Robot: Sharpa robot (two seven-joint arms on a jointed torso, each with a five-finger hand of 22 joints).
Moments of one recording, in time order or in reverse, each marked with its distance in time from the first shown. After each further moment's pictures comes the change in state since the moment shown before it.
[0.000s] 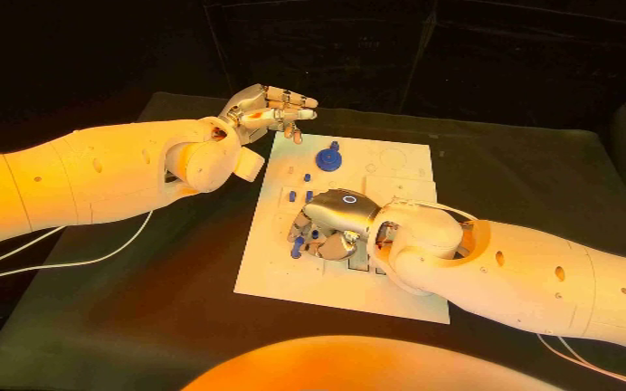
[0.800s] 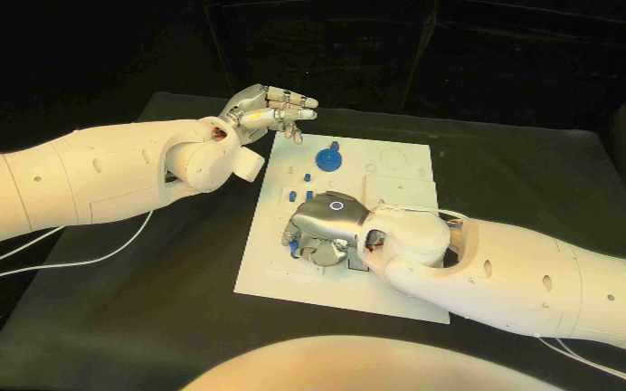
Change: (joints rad) left arm 0.000 -0.001 0.000 0.001 0.000 0.002 -0.001; left_hand 0.000 0.000 0.000 0.000 0.000 0.000 0.000 0.000 0.000 0.000 0.000 0.000 0.000 0.000 0.000 0.000 0.000 0.000 0.000 0.000 0.000 -0.001; right arm -0.001 0.034 -0.005 0.000 -0.148 0.034 -0.023; right_hand -0.034 -0.033 -0.006 0.001 0.000 -0.028 0.012 -0.024 -0.007 -0.050 0.018 -0.049 -0.010 -0.009 0.009 -0.014 -0.030 0.000 -0.030 0.012 -0.017 -0.048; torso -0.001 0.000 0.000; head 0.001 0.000
